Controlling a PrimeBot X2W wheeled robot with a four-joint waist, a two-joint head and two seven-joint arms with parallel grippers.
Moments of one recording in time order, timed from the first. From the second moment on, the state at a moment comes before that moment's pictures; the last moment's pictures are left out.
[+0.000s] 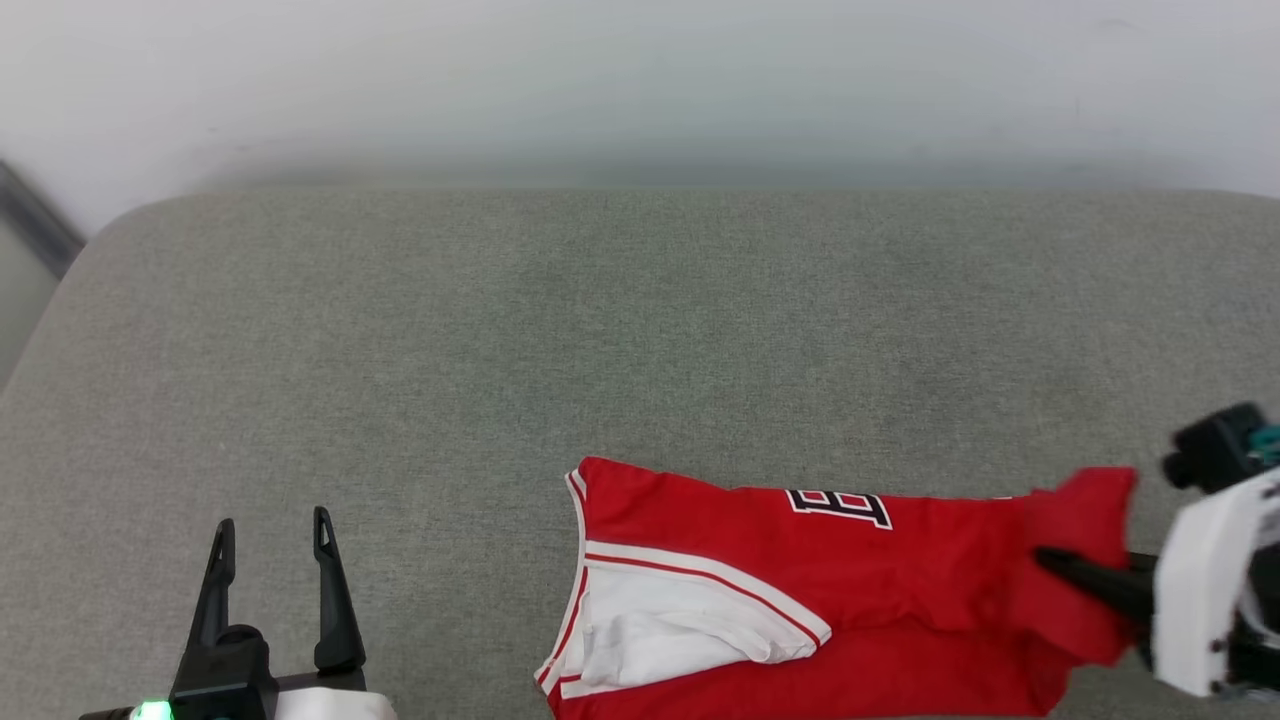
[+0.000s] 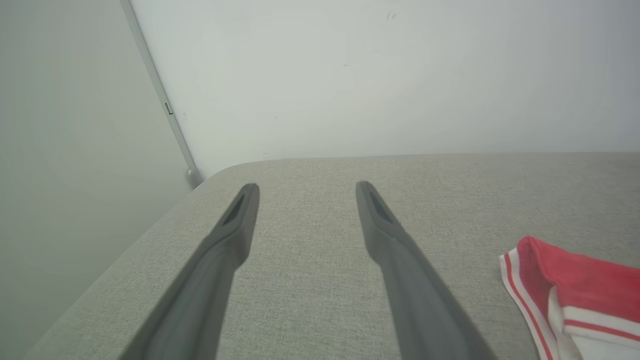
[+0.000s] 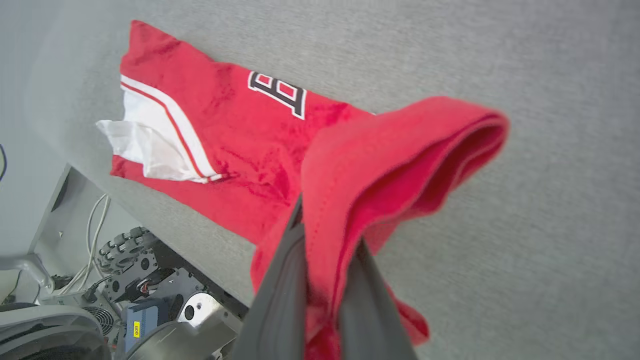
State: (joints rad) left arm 0.14 0.09 0.01 -0.09 -0.03 0.19 -0.26; right arm -0.21 -0.78 0.40 0.01 1.06 0.13 0.64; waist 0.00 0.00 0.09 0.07
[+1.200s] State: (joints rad) left arm 0.06 0.06 0.01 -0.07 -0.01 0.16 -0.26; right arm -0.77 -0.39 1.05 0.31 0.83 0.13 0.34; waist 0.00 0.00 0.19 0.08
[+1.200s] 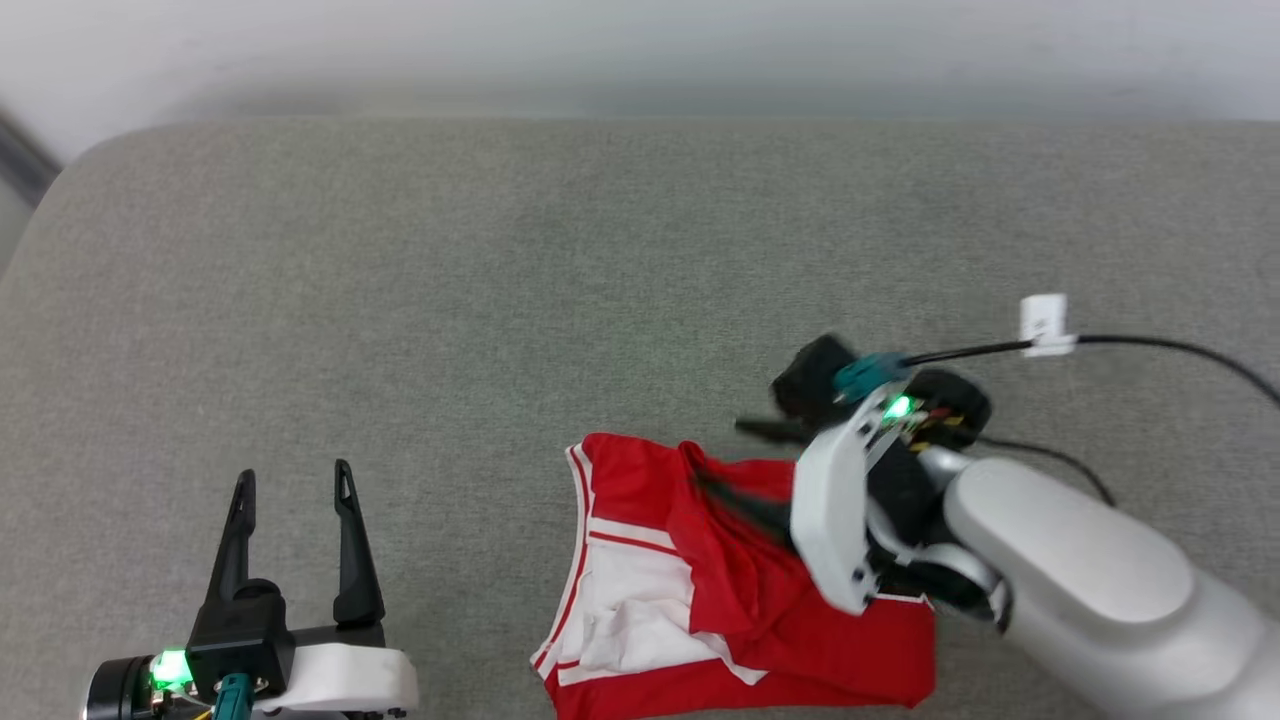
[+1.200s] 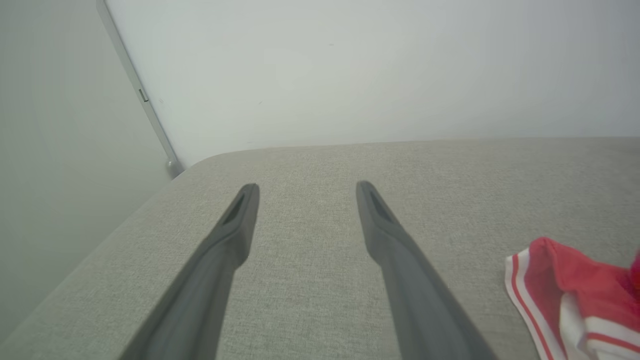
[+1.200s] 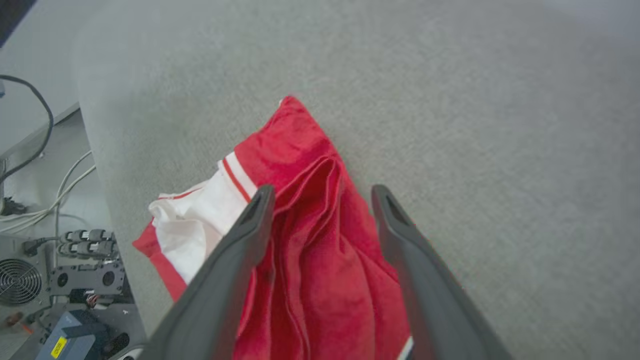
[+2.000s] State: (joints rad) left arm 0.13 0.06 0.01 -0.09 -0.01 0.16 -0.26; right arm -0.26 -0.18 0.05 0.17 0.16 0.13 -0.26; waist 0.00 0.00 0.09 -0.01
